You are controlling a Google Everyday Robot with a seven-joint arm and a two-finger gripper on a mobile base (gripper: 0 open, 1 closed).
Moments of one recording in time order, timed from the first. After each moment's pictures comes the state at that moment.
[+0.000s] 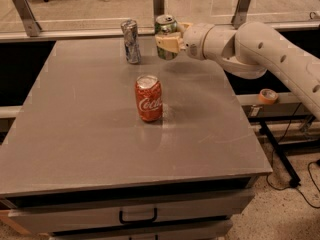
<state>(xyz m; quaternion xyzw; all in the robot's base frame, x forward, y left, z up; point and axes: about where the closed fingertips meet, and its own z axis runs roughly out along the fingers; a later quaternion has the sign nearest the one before) 0.753 -0.032 0.933 -0.37 0.66 0.21 0.62</state>
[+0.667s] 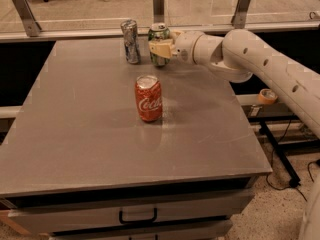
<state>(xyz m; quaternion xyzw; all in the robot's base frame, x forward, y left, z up) 0.771 -0.011 0.902 -0.35 0.67 0.24 0.61</state>
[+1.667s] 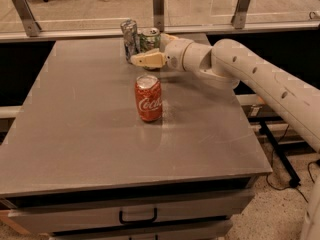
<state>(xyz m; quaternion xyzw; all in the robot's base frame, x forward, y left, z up) 0.765 0.017 0.887 -0.35 0.66 0.26 0.61</state>
